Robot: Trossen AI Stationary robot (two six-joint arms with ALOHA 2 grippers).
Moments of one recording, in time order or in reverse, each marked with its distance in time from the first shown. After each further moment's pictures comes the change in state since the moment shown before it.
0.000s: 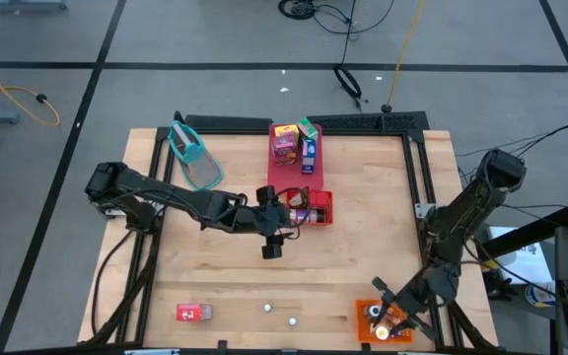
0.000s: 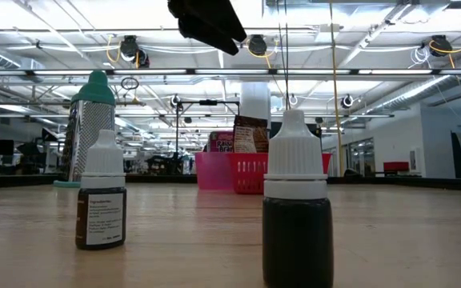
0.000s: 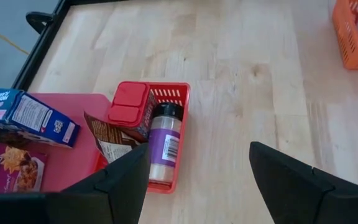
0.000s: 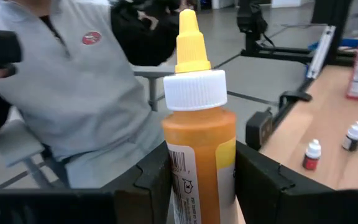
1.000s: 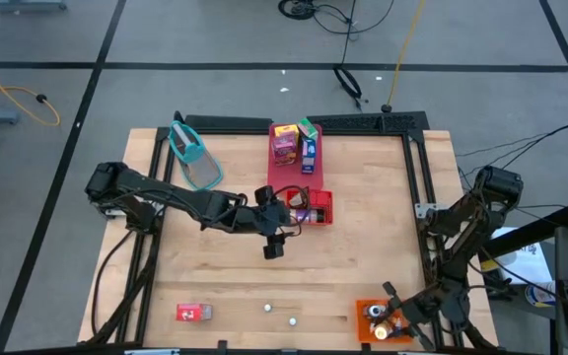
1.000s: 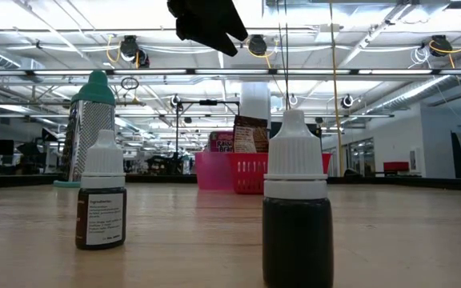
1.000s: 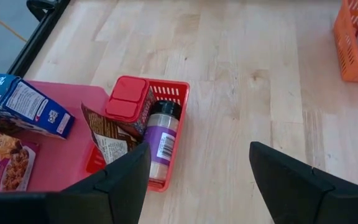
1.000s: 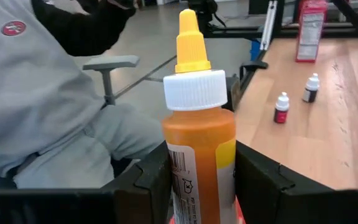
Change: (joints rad) left arm 0.000 0.001 0.000 0.000 0.000 -0.079; right arm 0.215 0.215 0.000 0.094 0.434 0.153
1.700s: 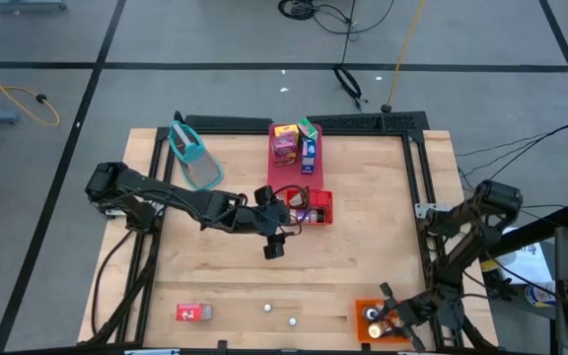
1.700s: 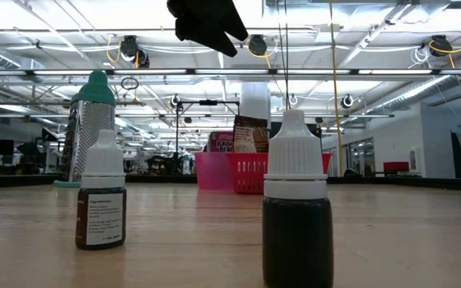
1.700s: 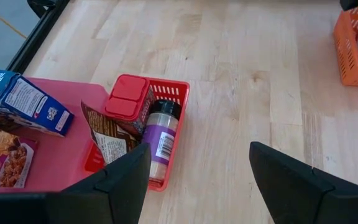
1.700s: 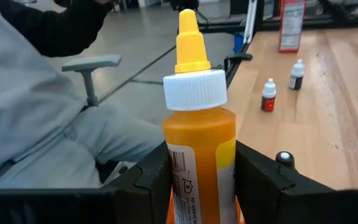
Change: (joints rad) left arm 0.000 0.000 0.000 -0.001 -0.001 -0.019; right arm -0.002 0.139 0.002 0.069 0.070 0.060
